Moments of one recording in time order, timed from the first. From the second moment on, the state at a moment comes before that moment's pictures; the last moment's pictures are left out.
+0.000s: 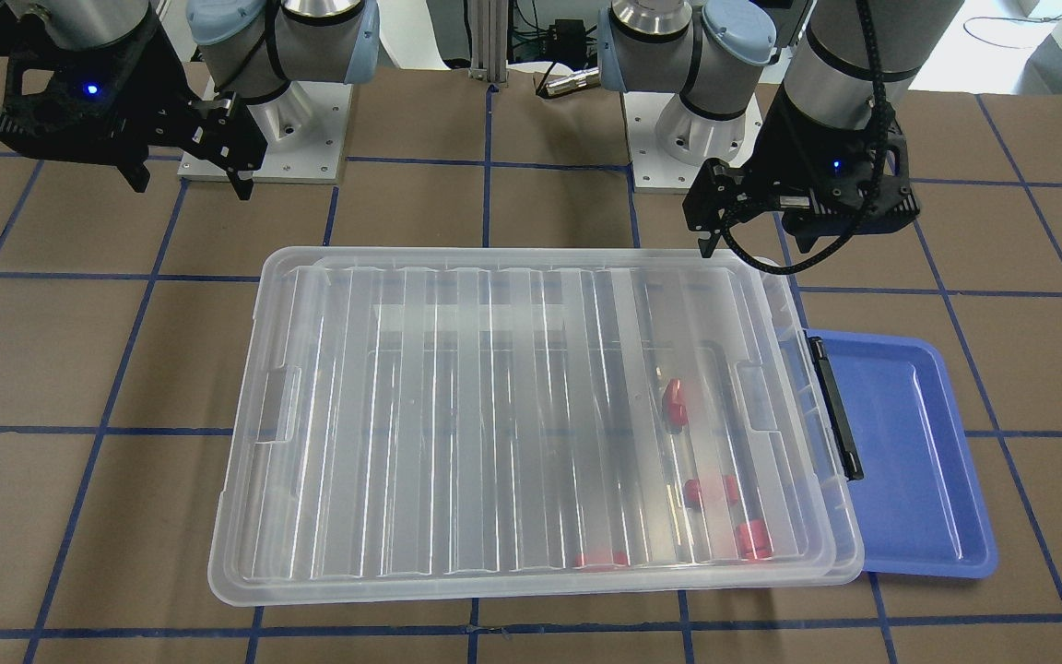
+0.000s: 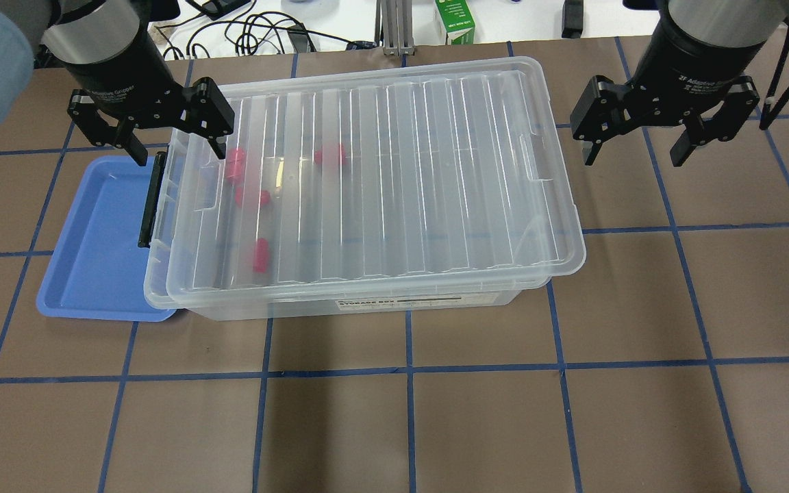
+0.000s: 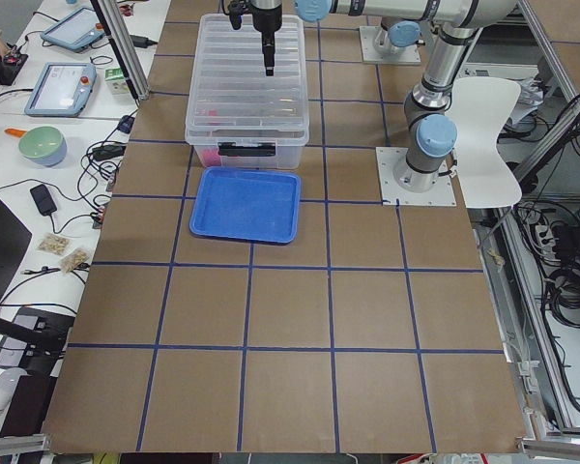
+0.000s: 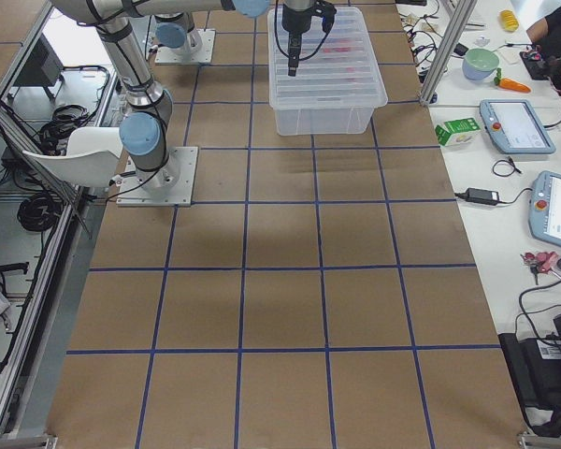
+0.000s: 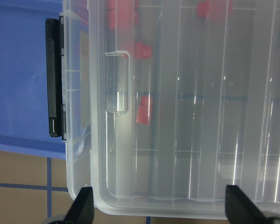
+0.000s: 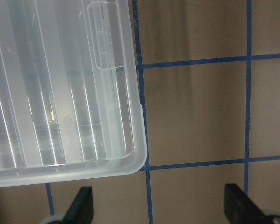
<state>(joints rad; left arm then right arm) -1.57 -1.61 -1.49 -1.62 1.60 -0.07 1.55 -1.62 1.53 -1.44 -1.58 0.05</state>
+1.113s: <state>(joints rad) -1.57 -1.62 -1.49 -1.62 1.59 -0.07 1.55 -1.45 1.54 -1.63 -1.58 0.04</state>
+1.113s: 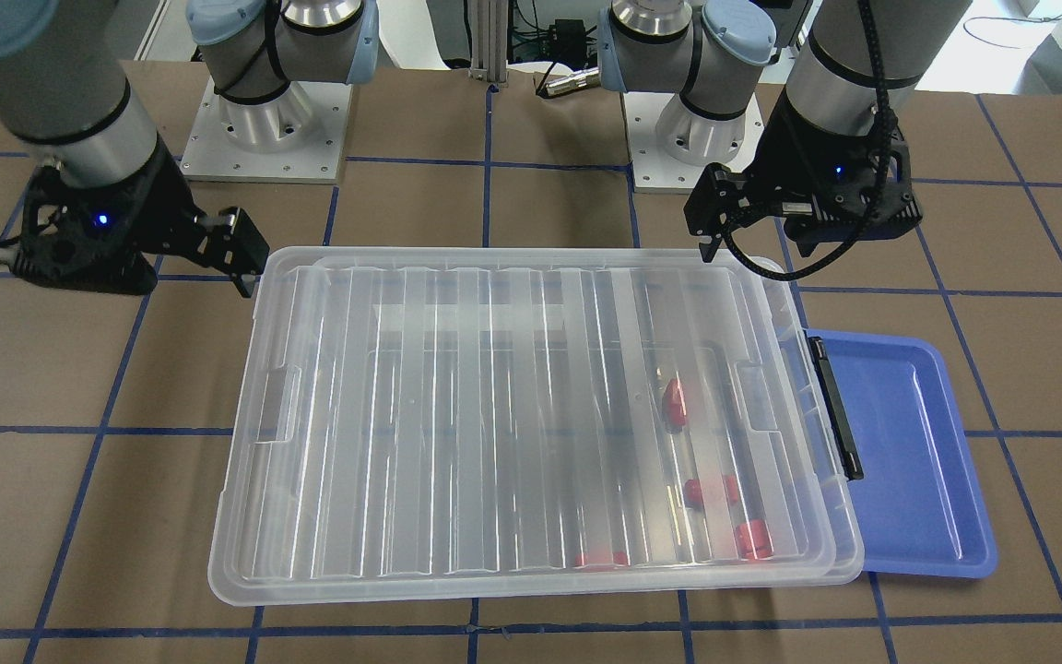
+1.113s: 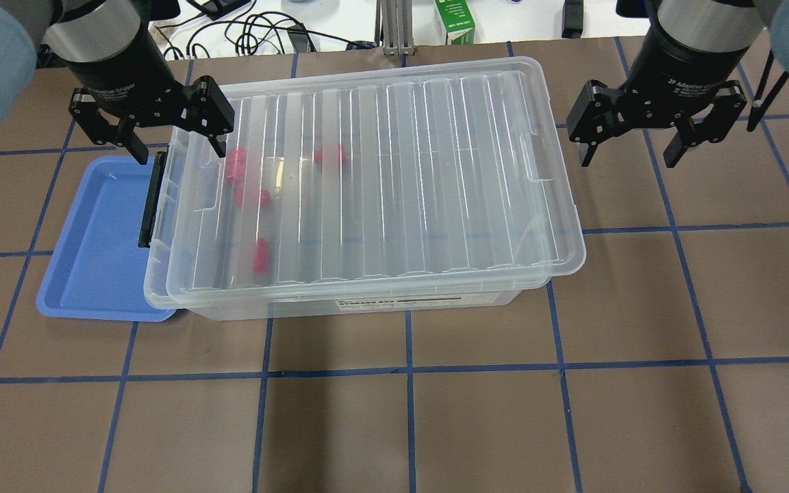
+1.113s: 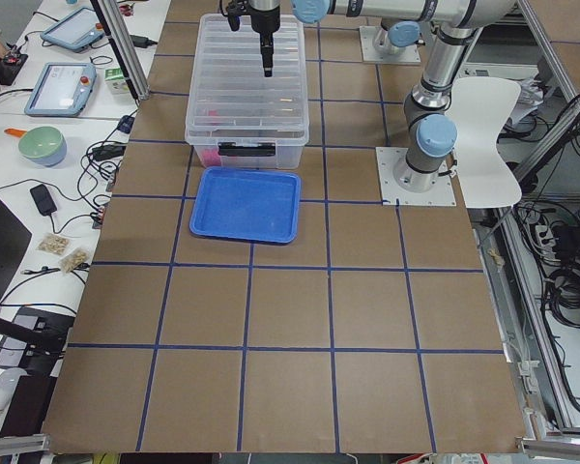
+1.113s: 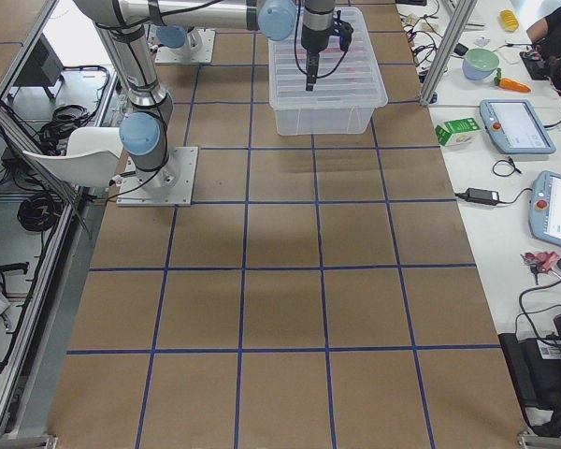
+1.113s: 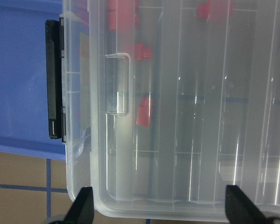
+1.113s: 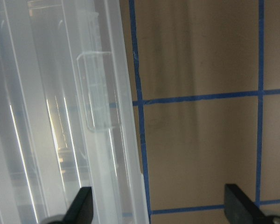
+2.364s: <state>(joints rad) -1.57 -1.62 -1.49 -1.61 1.60 -0.07 1.54 -1.25 1.54 -1.79 -1.57 0.04</state>
